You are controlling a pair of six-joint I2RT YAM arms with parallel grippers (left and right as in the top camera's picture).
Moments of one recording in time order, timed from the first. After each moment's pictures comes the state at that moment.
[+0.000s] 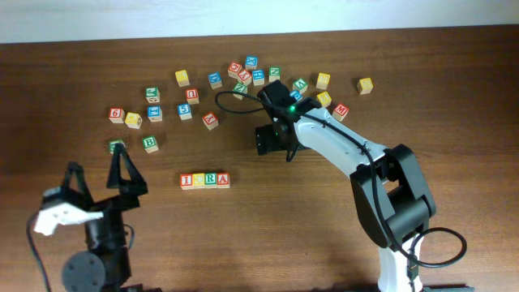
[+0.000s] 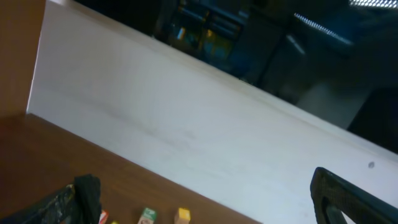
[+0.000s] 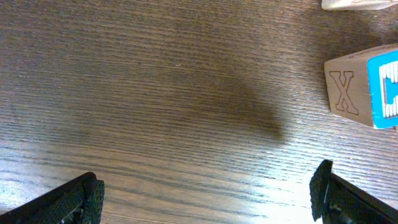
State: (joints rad) left arm 0.18 0.33 0.37 0.16 -0.01 -0.45; right arm 0.51 2.09 1.53 -0.77 0.05 0.40
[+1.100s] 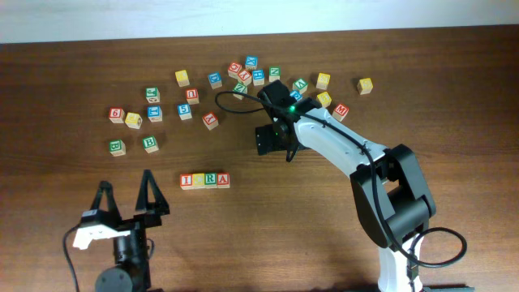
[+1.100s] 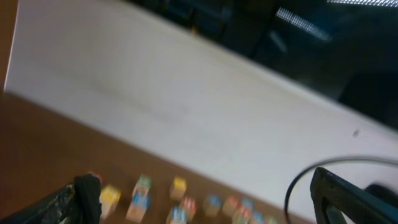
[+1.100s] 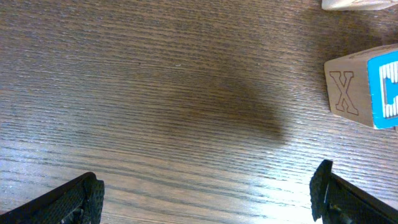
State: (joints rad) left arm 0.11 0.01 0.02 0.20 -0.01 -0.45; right arm 0.51 2.09 1.53 -0.77 0.05 0.40
